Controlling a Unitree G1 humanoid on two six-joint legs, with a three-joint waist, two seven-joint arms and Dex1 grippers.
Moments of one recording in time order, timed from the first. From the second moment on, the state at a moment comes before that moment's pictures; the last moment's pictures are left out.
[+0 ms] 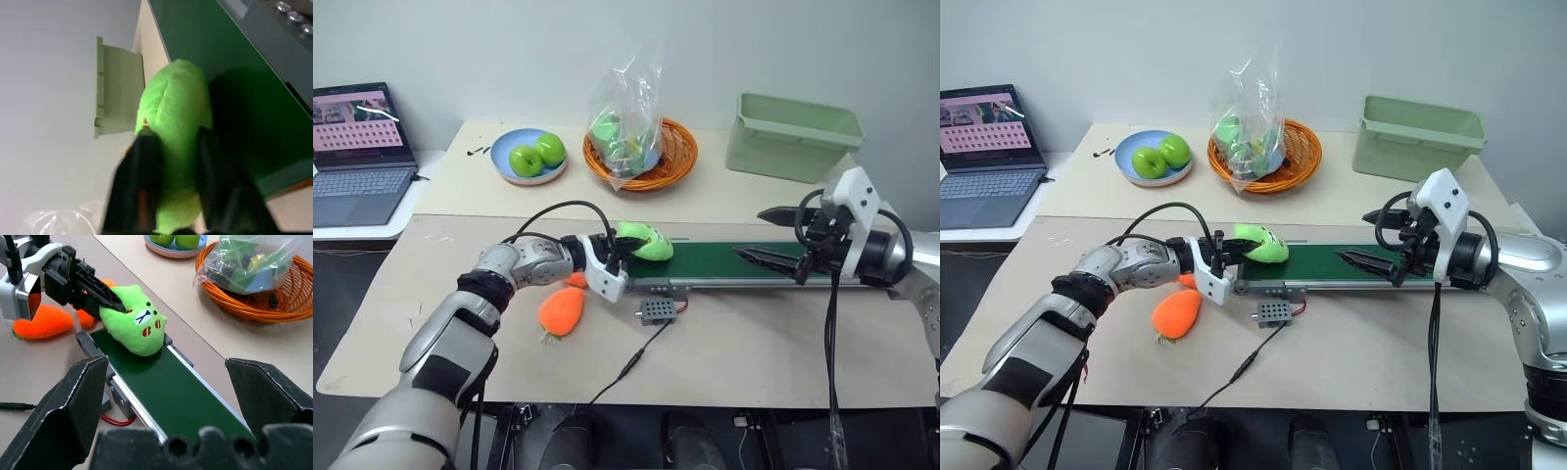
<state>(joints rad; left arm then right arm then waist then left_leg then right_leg) -0.98 0.48 -0.57 0.94 0.85 -1.00 -0.02 -0.38 -0.91 -0.22 -0.31 0.56 0.71 0.92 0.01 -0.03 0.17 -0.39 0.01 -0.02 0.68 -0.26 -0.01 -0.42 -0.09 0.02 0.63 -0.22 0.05</state>
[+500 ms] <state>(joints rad) -0.87 0.50 -0.46 0.66 0.17 -0.82 -0.65 -0.39 -0.92 -0.21 -0.29 0.56 0.71 0.93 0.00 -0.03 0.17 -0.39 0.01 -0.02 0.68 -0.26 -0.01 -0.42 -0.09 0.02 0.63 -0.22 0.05</state>
